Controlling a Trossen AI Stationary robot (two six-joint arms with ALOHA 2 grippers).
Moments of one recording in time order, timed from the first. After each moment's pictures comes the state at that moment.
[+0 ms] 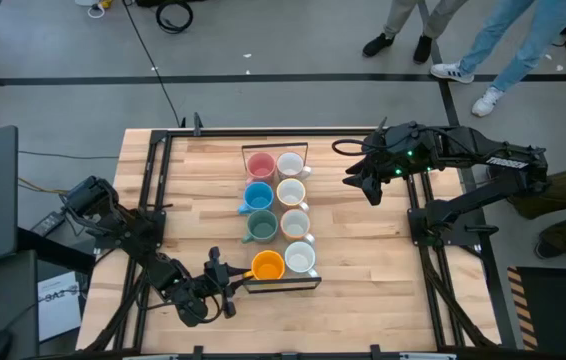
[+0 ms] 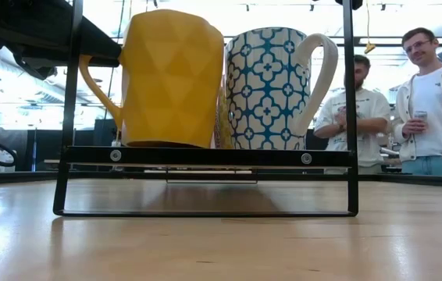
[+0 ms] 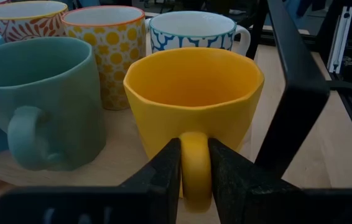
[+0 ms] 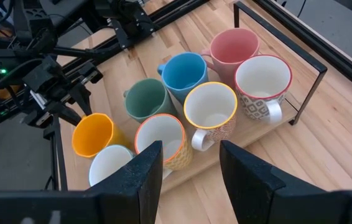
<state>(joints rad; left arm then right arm) -0.82 1.62 0.73 0.25 -1.05 -0.66 -0.03 1.12 1.42 -0.96 0.06 0.47</state>
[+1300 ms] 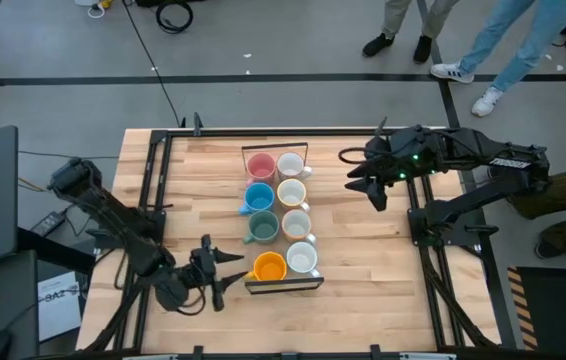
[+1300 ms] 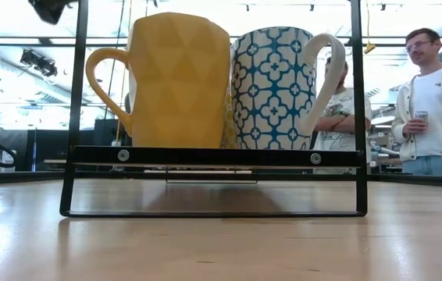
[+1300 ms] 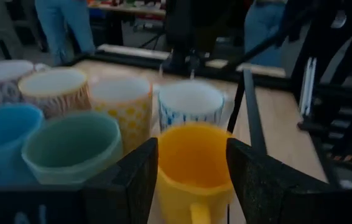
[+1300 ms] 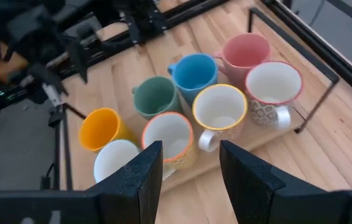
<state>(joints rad) -0.82 1.38 0.73 0.21 -1.05 -0.48 0.01 1.11 1.42 -0.96 0.06 0.41</state>
